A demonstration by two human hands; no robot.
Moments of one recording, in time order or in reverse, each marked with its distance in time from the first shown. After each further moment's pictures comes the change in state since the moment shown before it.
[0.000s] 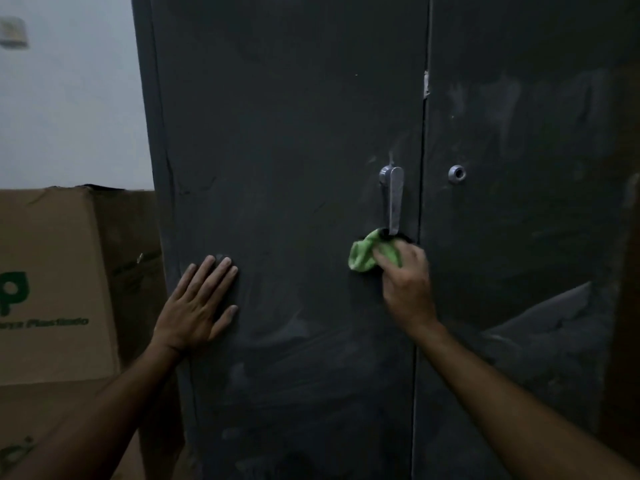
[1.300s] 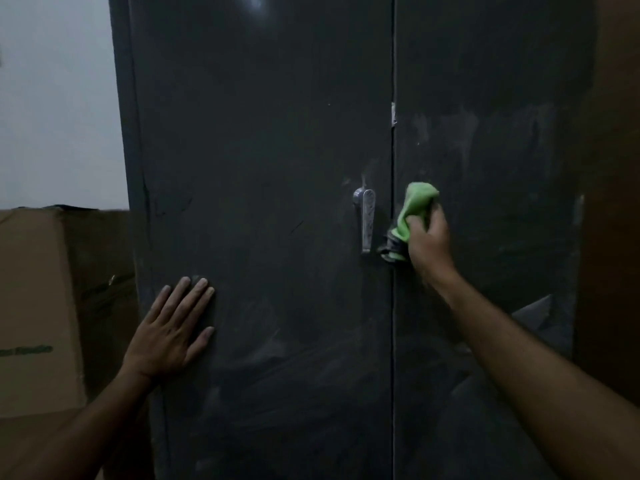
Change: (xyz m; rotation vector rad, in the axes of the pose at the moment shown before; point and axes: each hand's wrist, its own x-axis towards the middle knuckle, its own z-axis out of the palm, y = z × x) left_hand -0.004 -0.001 0.003 -0.047 -0.026 -0.012; right_hand 0.101 0.032 -0.065 0.765 0.077 0.760
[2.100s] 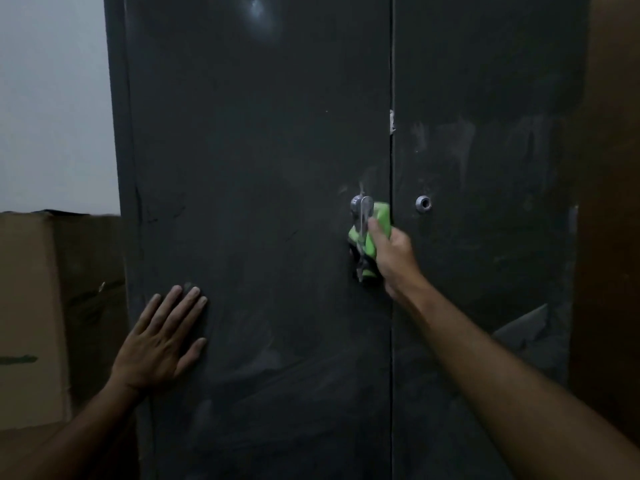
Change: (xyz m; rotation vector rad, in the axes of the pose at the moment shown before) left_hand -0.001 0.001 -0.001 0.005 0.016 0.000; right_hand -0.024 -0.011 0.041 0.328 -0.226 0.272
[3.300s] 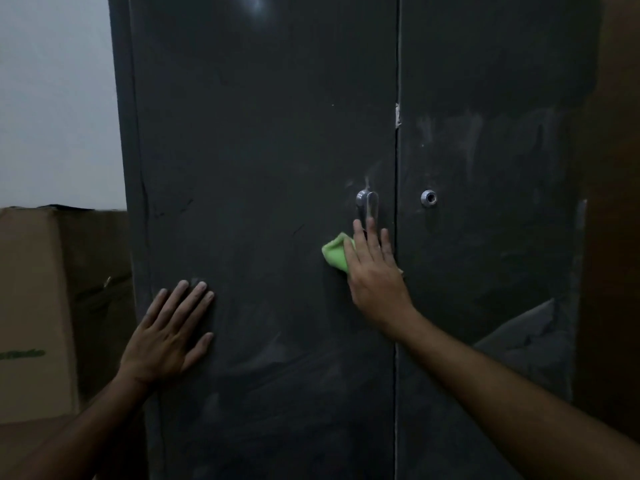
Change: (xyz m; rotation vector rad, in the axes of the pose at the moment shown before) left_hand 0.001 0.001 -0.002 0.021 -0.016 0.001; right_hand -0.024 0.052 -0.006 -1.637 -0.052 -0.932
